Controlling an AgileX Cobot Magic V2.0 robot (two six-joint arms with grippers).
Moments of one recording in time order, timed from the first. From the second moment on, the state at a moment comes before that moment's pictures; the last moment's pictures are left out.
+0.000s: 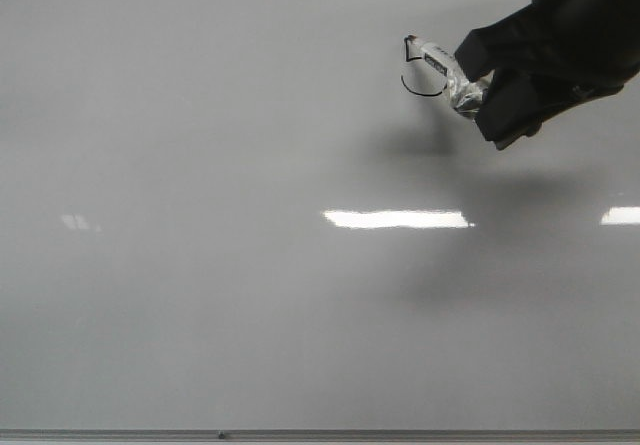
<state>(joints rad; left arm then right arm) -0.26 0.88 -0.90 -0.14 0.80 0.33 0.36 1.41 -0.90 0.13 0.34 -0.12</state>
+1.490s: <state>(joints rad) -0.66 0.98 -0.96 -0.23 0.85 0.57 0.74 1.08 -0.90 0.13 0.89 -0.53</state>
